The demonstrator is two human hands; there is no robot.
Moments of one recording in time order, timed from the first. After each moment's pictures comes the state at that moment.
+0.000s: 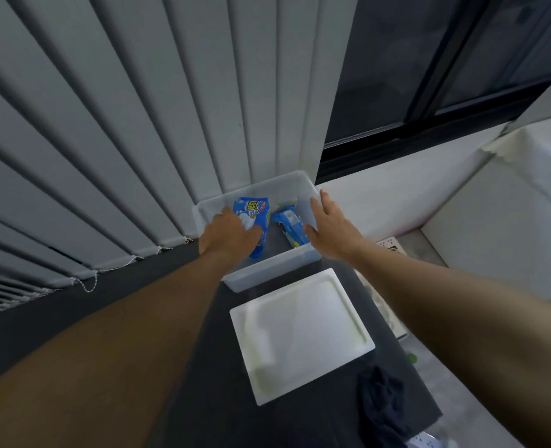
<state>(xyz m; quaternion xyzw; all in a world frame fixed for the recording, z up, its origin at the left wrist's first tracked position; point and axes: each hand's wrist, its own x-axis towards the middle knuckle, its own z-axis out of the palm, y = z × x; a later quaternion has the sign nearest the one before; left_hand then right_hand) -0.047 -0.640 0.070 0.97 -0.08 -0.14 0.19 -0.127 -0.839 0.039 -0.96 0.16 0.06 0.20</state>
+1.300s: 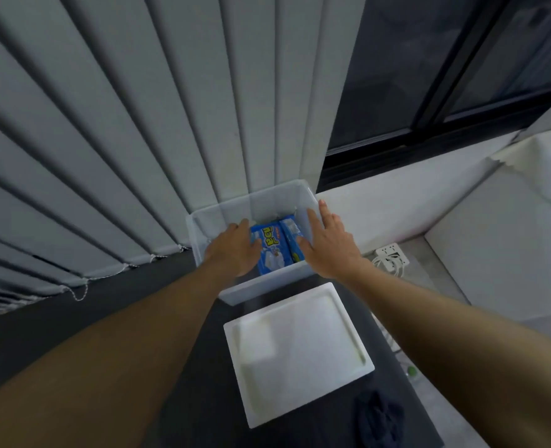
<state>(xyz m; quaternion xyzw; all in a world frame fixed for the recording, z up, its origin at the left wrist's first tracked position) -0.029 -0.651 0.044 0.95 -0.20 -0.20 0.14 -0.119 -0.842 0.018 -0.98 0.14 0.03 0.16</state>
